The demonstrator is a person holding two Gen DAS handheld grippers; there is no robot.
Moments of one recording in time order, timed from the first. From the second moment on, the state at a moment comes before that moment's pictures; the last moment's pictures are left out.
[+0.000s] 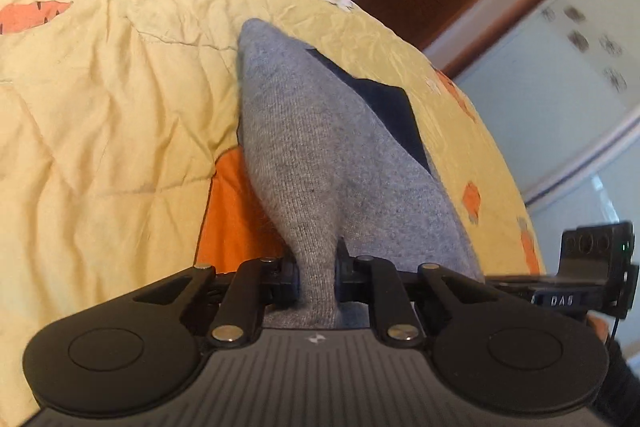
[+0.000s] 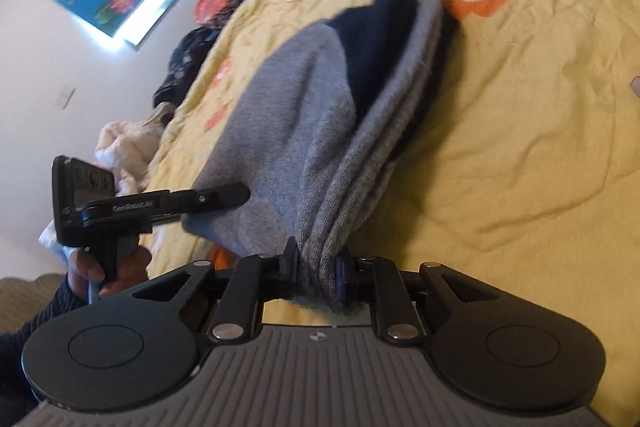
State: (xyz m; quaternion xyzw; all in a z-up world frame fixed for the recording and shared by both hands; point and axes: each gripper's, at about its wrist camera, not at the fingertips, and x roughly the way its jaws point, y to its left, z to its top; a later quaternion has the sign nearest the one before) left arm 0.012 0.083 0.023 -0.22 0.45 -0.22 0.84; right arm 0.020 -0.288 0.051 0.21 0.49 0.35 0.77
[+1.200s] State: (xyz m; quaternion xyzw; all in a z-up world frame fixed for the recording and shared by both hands) left arm -0.019 -0.005 0.012 0.00 0.35 -0.20 0.91; right arm 0.070 -0.281 0.054 0.29 0.48 0.31 0.77
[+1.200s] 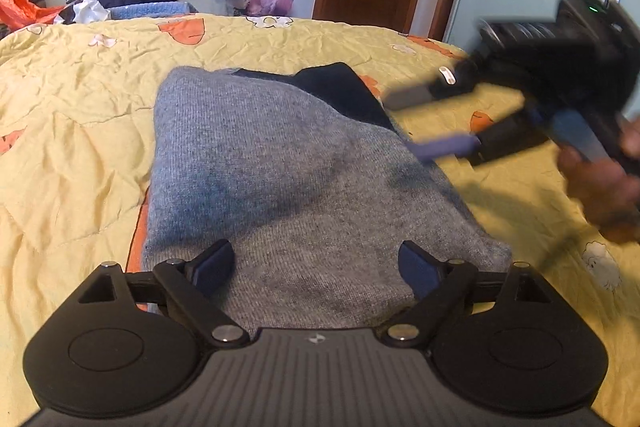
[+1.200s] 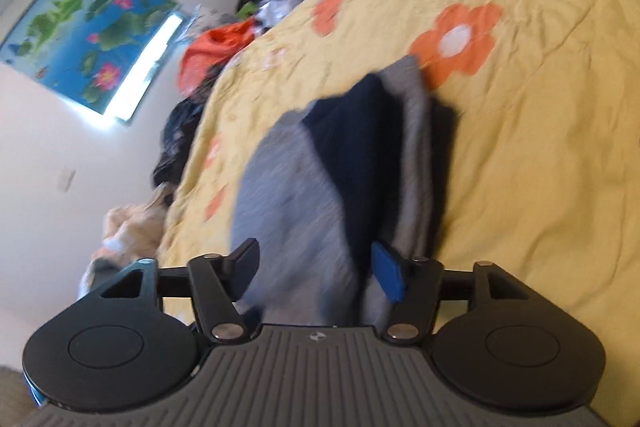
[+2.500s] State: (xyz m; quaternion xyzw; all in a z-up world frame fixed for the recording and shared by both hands) left arm -0.055 0.021 0.011 0.05 0.32 -0.18 0.93; right arm 0.173 -0.285 0.047 0.21 0.44 0.18 0.85
